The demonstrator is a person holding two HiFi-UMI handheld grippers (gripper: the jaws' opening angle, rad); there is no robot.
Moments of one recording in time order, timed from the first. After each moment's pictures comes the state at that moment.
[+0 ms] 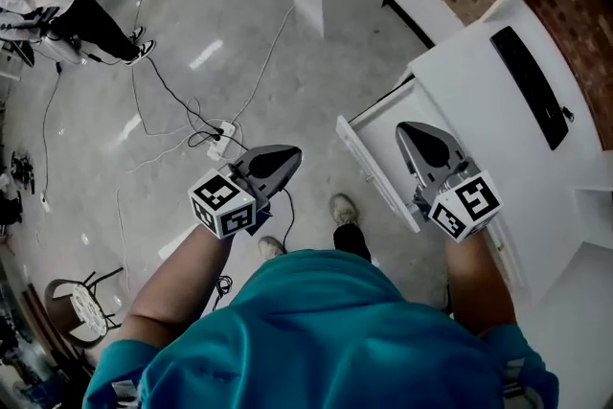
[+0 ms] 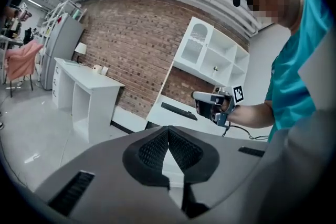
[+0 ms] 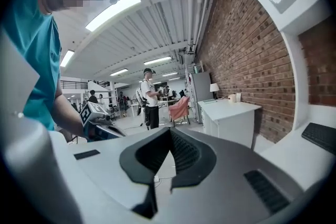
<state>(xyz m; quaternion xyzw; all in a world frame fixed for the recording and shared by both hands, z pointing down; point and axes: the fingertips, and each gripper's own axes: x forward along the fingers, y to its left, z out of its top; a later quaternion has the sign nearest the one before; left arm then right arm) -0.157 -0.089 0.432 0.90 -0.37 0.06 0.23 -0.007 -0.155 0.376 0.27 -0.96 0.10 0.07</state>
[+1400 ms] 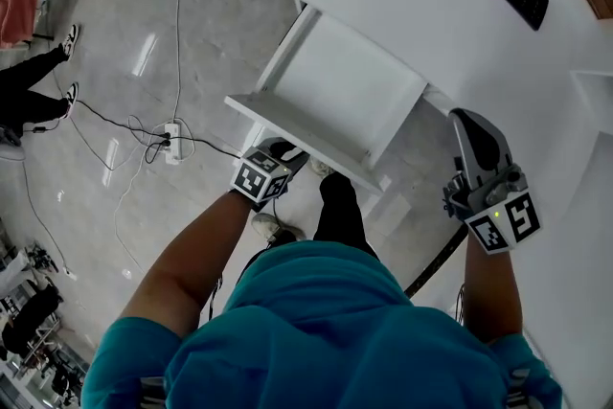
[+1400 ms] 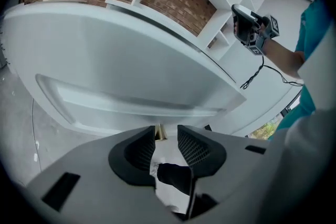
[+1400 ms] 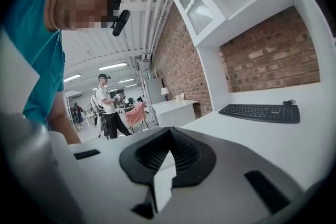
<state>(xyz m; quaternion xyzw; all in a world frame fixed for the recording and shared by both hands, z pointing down) 0.033 -0.072 0.750 0.85 -0.15 0.37 0.34 0.258 -0.134 0.459 0.50 -0.85 0.17 0.03</state>
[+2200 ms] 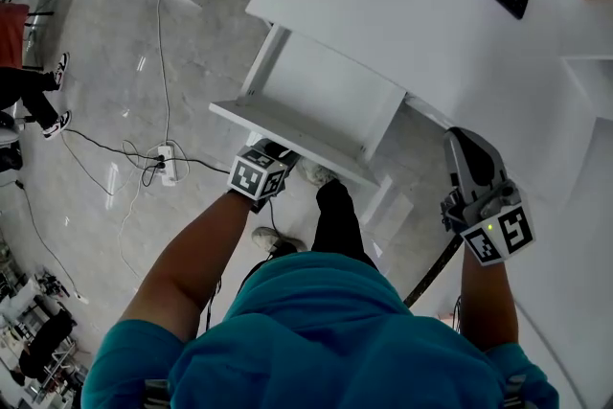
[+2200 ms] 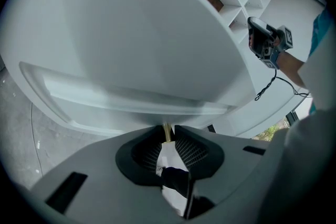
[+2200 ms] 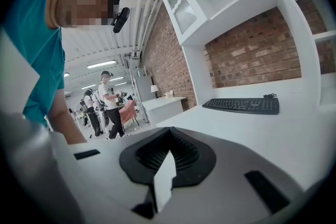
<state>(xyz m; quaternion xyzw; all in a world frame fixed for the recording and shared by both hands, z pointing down) 0.071 -0.112 0.768 0.84 -0.16 0.39 0.35 0.311 -0.115 0.490 0.54 -0.82 0.19 0.04</state>
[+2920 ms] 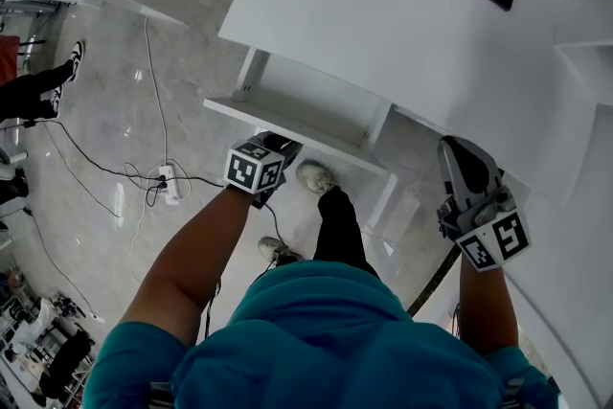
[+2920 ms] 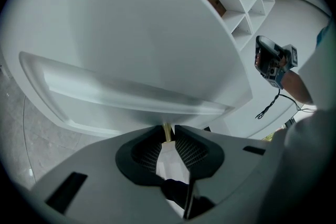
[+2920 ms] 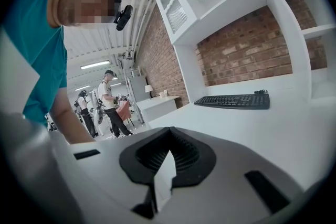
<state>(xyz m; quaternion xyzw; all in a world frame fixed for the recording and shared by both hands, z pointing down) 0.114 -0.164 0.767 0.85 -0.15 0.36 0.35 0.335 -0.114 0.510 0.56 -0.80 0.20 0.04</state>
